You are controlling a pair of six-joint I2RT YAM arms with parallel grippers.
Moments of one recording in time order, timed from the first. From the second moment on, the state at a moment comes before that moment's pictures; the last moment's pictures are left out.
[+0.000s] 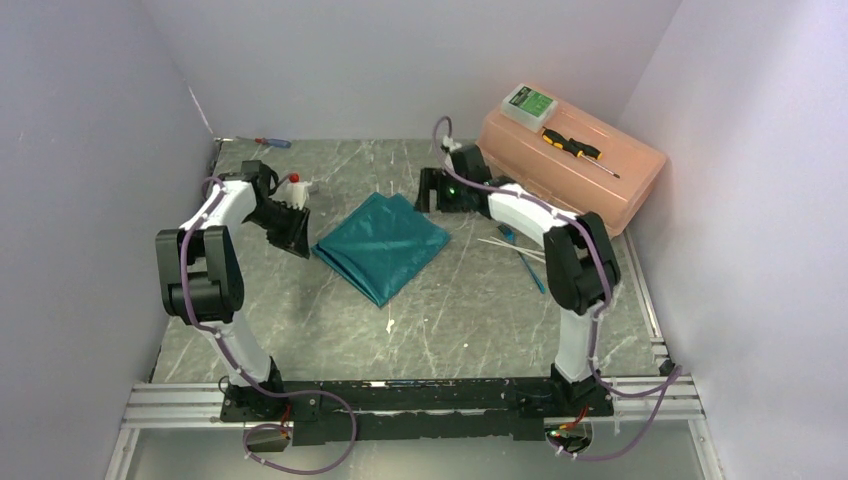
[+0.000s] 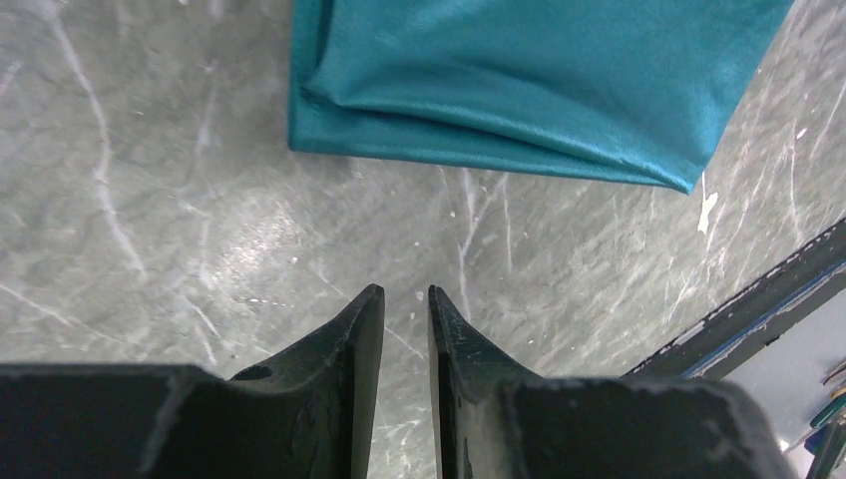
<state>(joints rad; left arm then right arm) 0.08 1.79 1.32 -0.96 0.49 0.45 0.47 1.91 1.36 -0.20 -0.18 0.43</state>
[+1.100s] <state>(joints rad) 0.15 1.85 1.39 -1.01 0.55 0.44 0.51 2.51 2.05 -0.23 -0.36 0.32</state>
